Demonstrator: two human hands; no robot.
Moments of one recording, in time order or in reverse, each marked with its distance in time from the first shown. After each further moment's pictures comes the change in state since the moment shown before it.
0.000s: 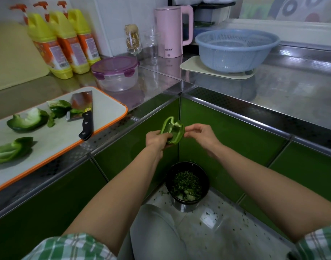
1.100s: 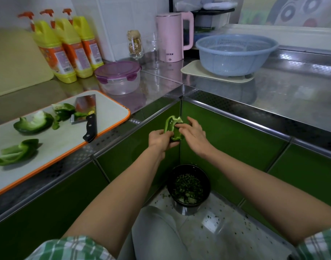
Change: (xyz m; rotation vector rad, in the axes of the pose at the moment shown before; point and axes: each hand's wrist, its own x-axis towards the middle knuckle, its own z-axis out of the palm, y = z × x) left_hand -0.013 0.008 0.001 -0.063 -0.071 0.038; right_hand -0.012 -0.018 0.024 -0.448 0.025 -0.220
